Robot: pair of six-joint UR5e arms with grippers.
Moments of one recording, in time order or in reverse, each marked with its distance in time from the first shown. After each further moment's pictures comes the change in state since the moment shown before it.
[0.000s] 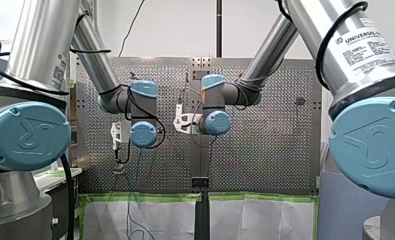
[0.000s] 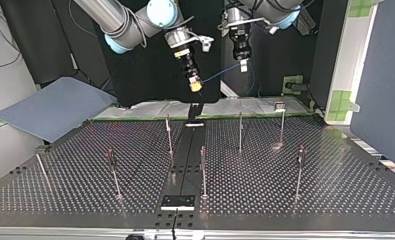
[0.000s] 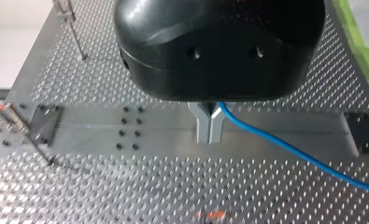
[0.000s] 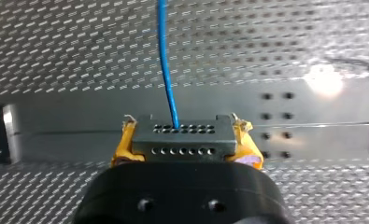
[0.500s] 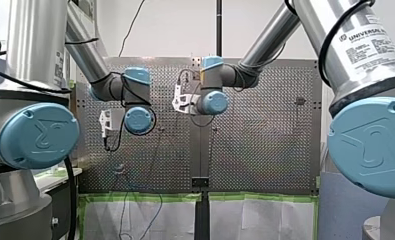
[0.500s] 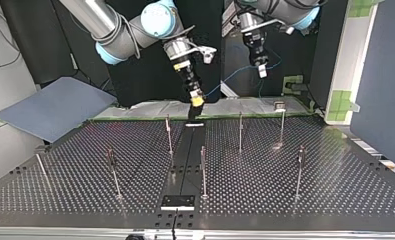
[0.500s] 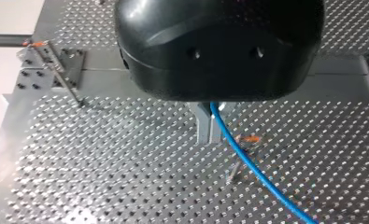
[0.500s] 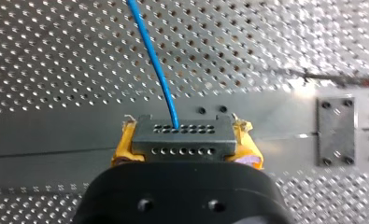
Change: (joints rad) left arm 0.112 0.135 0.015 -0.135 -0.020 0.009; right arm -0.014 -0.039 -0.131 0.123 -0.035 0.002
